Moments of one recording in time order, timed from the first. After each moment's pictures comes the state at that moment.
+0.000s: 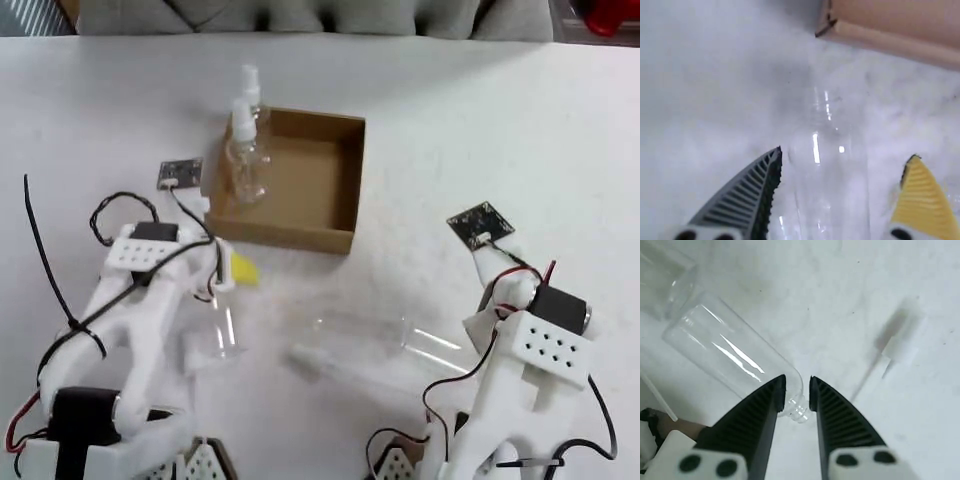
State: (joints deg) left arm -1.3 -12.9 45.7 58.4 11.9; right arm 22.2 -44.9 50.9 77.8 51.6
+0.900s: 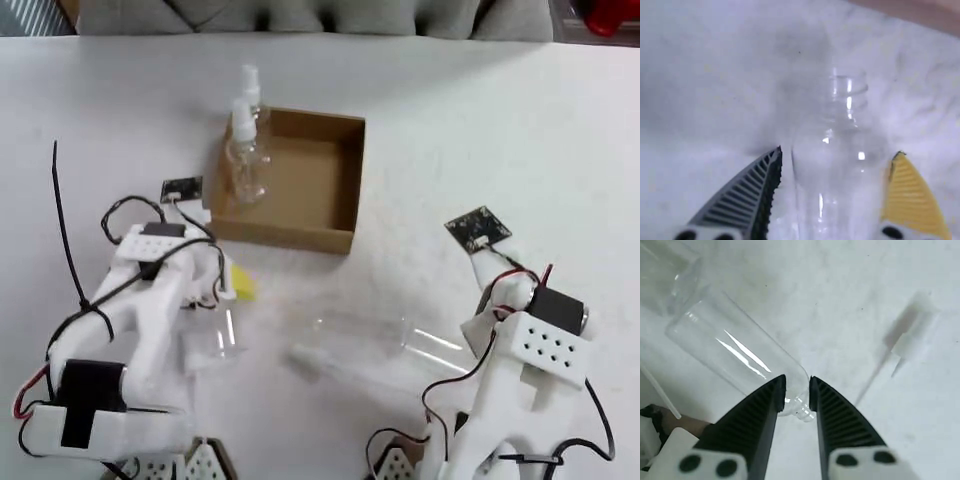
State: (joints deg) left arm -1.4 -5.1 45.5 58.1 15.2; right arm 22.2 -44.9 52.4 77.8 51.6
